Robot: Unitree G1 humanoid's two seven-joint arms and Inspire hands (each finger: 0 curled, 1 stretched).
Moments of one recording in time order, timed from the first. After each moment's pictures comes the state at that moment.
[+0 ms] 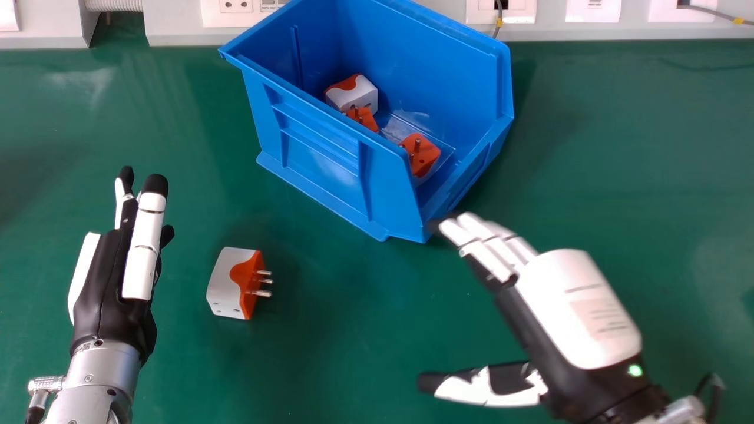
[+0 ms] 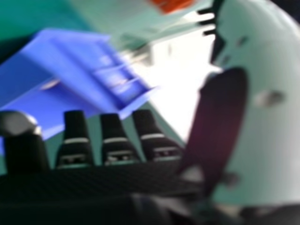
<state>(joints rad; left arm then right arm) 0.16 0.19 0.24 -0.07 -0.12 0.04 -0.11 0.35 -0.41 0.27 -0.30 -0.83 -0.33 -0.14</state>
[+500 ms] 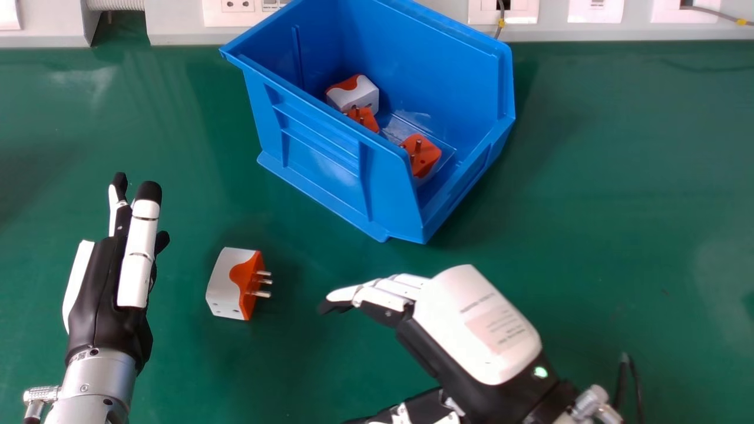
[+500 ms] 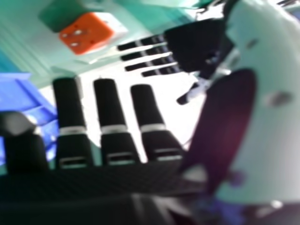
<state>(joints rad) 0.18 0.19 0.25 -0.07 -0.12 0.03 -0.11 0.16 -0.34 0.45 -0.15 -0.87 -0.41 -0.11</state>
